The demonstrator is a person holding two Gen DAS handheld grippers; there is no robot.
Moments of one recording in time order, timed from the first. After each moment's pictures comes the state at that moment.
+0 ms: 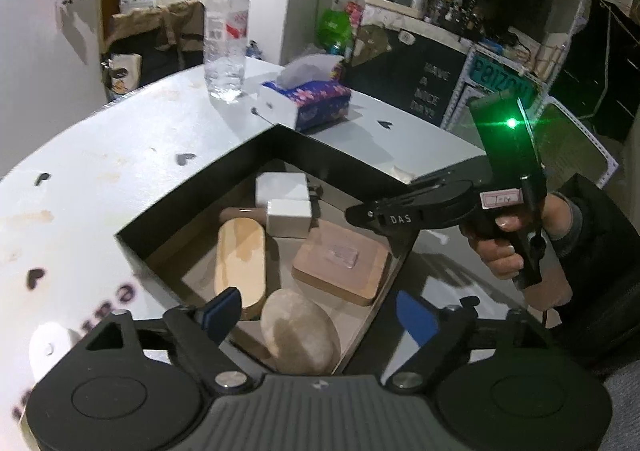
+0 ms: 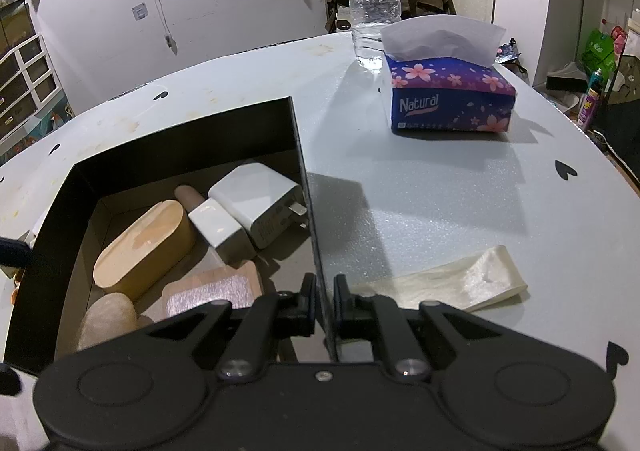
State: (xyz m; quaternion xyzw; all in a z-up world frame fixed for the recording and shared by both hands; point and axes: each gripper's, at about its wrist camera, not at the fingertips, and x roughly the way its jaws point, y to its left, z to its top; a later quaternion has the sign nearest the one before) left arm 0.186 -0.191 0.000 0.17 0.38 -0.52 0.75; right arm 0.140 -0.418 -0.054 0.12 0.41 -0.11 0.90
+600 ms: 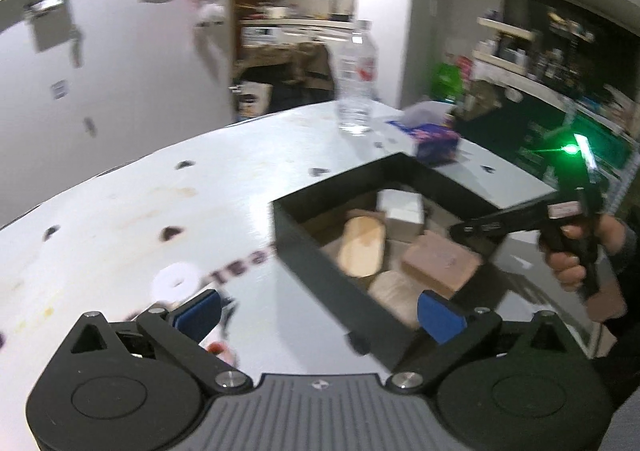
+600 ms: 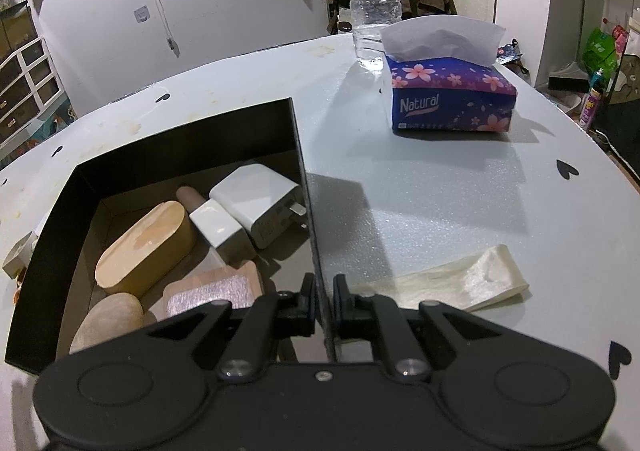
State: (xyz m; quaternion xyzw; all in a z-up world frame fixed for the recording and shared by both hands) left arm 0.160 -0.110 0.008 0.13 0.32 -0.36 0.86; right arm 0.139 -0.418 -0.055 0.12 0.41 -0.11 0.90
